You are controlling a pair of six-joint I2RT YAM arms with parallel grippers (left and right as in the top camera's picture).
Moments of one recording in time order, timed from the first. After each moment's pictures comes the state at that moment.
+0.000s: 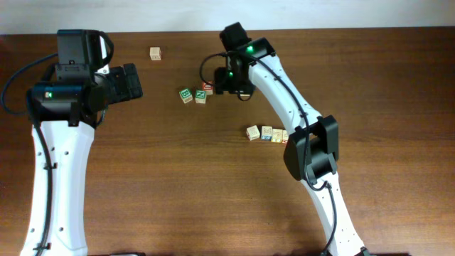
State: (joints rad) left arm 0.00 1.52 1.70 -1.09 -0.15 -0.18; right arm 0.46 2.57 2.50 -1.17 -0.18 0.39
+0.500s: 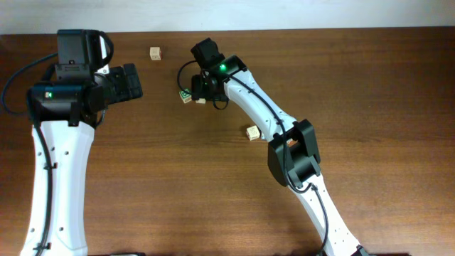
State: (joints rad) left arm 0.00 1.52 1.70 -1.09 -0.15 -0.18; right arm 0.57 2.66 2.50 -0.99 -0.08 0.55
